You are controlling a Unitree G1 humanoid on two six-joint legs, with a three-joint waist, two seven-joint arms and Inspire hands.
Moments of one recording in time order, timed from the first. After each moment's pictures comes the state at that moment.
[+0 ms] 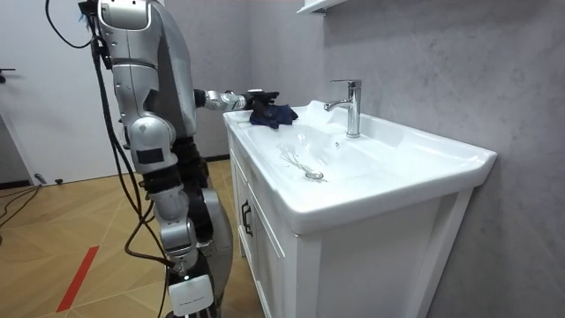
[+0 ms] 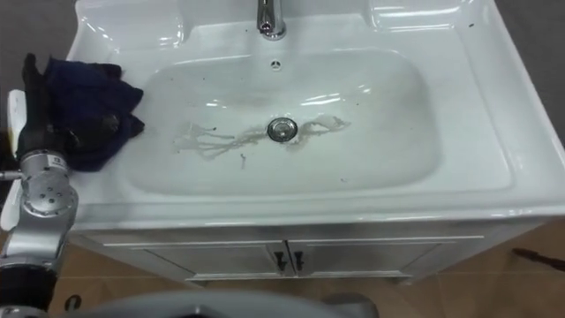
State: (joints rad) left arm 0.04 0.33 0.11 0.34 0.23 0.01 0.33; right arm 0.12 -0.32 -0.04 1.36 -0.05 0.13 0.23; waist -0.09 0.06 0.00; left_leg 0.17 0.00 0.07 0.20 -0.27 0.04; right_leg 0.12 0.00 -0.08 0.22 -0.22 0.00
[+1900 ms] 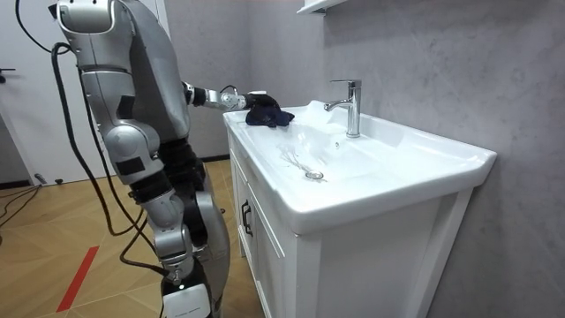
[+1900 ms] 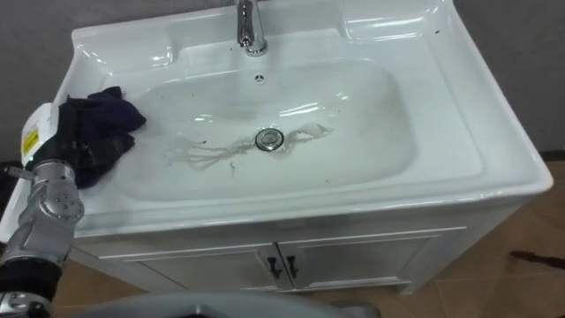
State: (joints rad) left arm -0.01 0.33 0.15 0.54 0.64 0.04 0.23; right arm 0.12 -0.31 -0.10 1.27 -0.20 0.26 0.18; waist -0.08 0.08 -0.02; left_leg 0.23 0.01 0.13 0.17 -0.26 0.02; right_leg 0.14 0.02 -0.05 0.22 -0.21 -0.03
